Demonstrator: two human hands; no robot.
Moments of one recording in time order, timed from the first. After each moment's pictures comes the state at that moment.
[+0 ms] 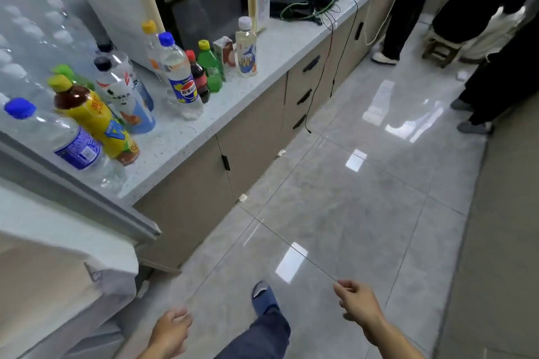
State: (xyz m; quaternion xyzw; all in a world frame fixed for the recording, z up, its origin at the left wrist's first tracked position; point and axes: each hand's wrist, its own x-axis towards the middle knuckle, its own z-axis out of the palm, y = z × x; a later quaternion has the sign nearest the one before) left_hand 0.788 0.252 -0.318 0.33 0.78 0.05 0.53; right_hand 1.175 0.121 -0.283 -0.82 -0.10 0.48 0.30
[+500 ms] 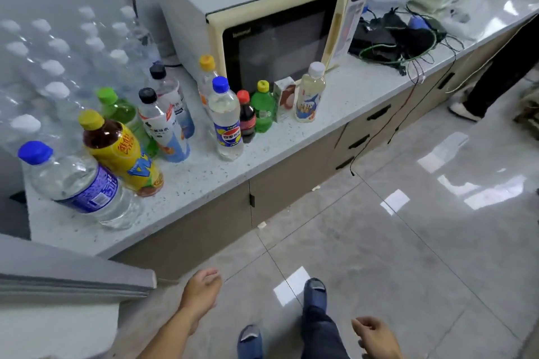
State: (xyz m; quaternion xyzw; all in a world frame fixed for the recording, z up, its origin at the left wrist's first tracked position) left_hand 0.923 0.428 -0.270 0.27 0.76 0.17 0.56; right_hand 1.293 0.309 -0.292 -0.85 -0.16 0.47 0.17
